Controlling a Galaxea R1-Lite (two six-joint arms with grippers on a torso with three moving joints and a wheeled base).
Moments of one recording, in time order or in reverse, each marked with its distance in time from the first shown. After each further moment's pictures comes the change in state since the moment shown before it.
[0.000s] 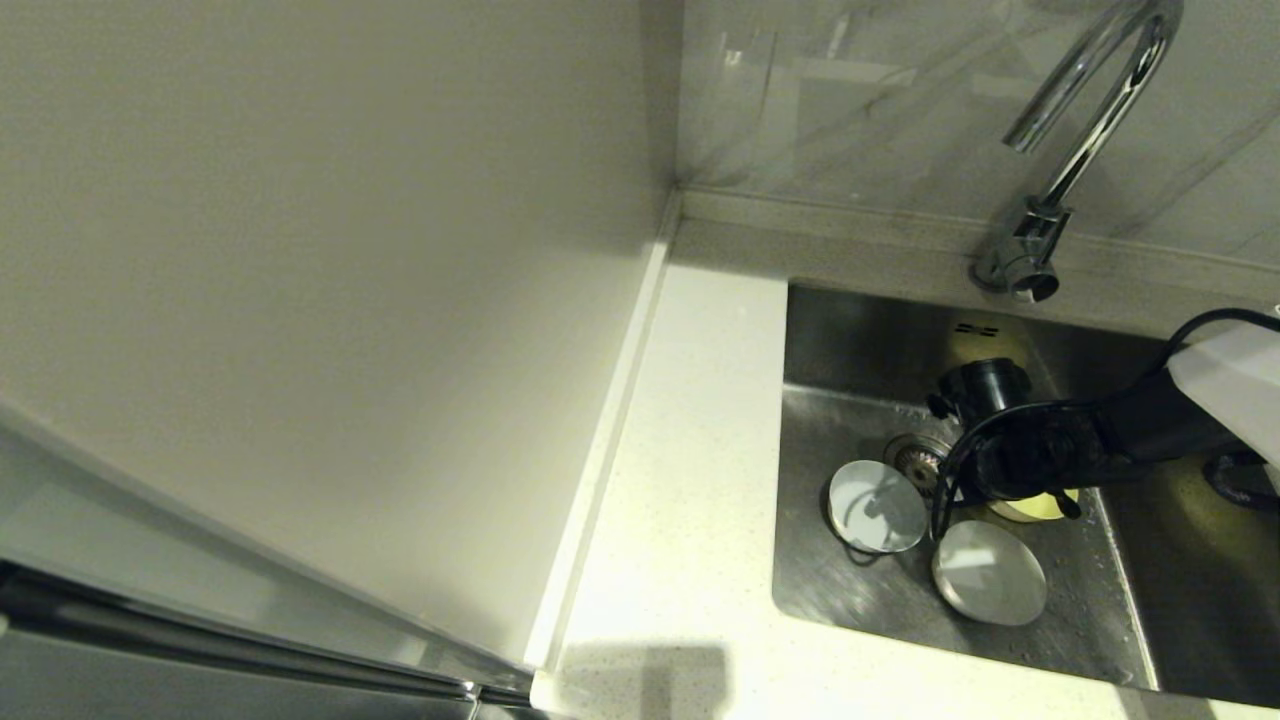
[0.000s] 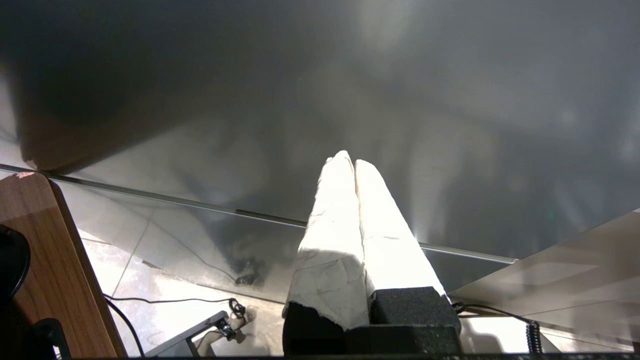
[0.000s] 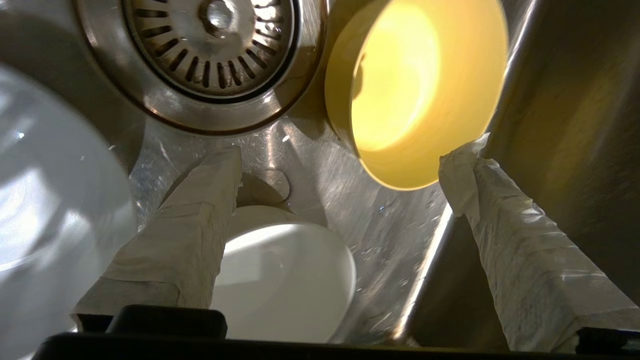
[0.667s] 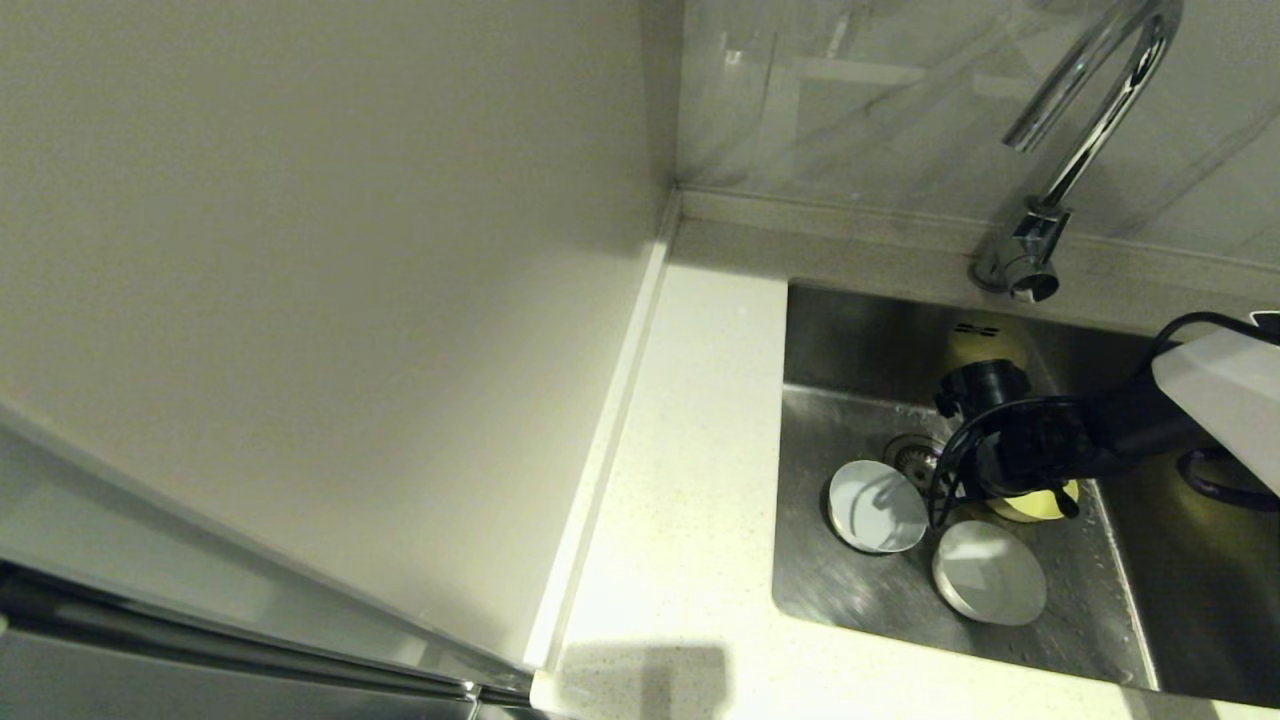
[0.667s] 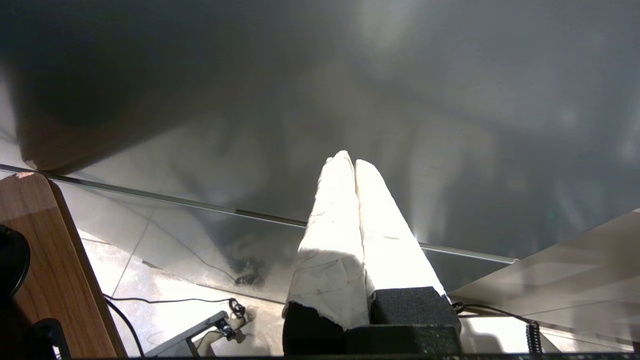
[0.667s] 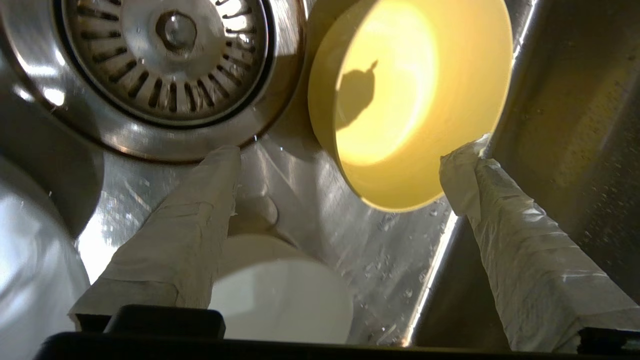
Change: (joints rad) left arm 0.000 0.000 0.000 0.000 0.000 0.000; right arm -0.039 0.067 -0.083 0.032 0.000 0.033
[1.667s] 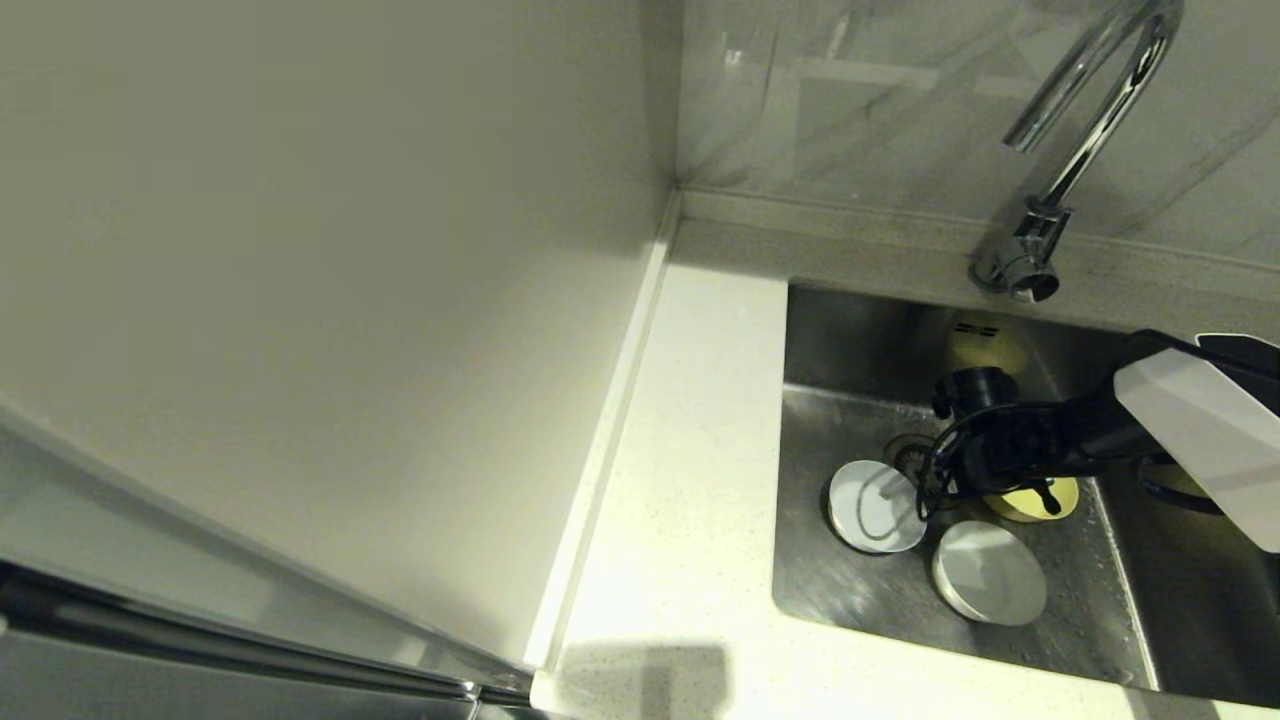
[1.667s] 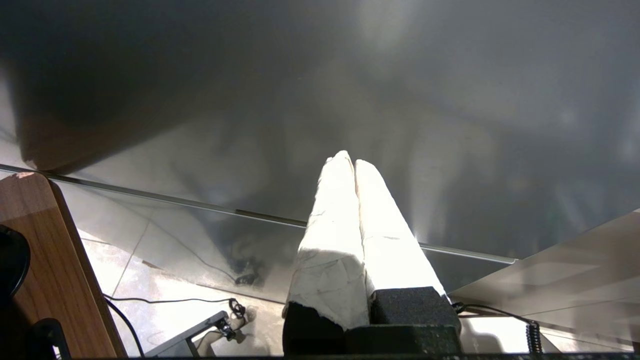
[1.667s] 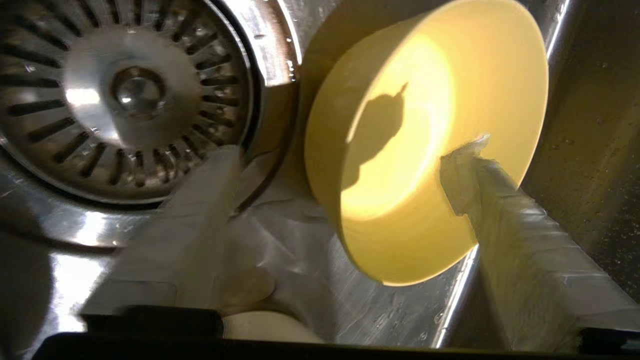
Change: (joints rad) left arm 0.000 0.000 0.000 0.000 0.000 0.000; right arm -0.042 0.135 -0.148 0.001 0.001 -0.003
